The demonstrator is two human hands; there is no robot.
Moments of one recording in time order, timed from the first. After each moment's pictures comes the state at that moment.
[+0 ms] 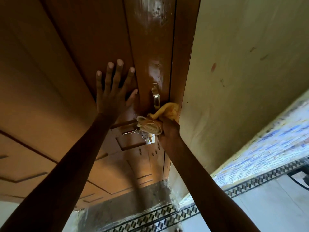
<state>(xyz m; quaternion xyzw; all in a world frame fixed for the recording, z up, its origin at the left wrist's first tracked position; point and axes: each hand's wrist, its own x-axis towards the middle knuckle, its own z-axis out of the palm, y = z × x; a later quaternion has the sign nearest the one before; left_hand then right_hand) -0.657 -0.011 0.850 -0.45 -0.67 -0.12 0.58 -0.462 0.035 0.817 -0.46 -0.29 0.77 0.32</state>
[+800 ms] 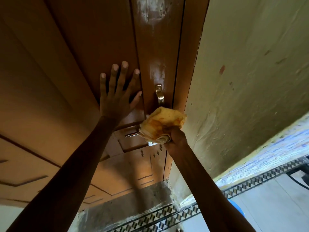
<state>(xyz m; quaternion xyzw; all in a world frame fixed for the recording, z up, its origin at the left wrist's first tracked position) -0.658 -0.009 0.847 -0.46 -0.66 -0.14 0.58 -0.449 0.028 0.813 -0.42 -0.26 0.82 0.30</state>
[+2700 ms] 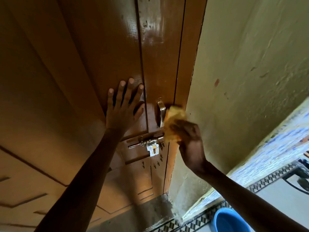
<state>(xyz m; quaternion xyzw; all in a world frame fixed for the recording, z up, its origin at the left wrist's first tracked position) -0.662 -0.010 0.845 -0.50 -0.64 -0.16 0.56 -0.393 0.039 0.794 -0.24 -0.88 -0.08 0.41</state>
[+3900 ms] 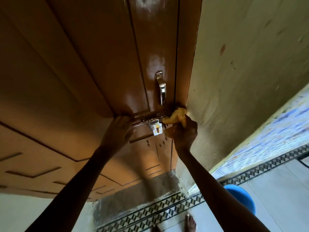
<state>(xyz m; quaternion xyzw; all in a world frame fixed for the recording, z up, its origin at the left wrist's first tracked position) -0.644 -0.108 0.752 -0.67 -0.71 -0.09 0.21 -0.435 0.019 0.729 -0.54 -0.61 0.34 0.47</state>
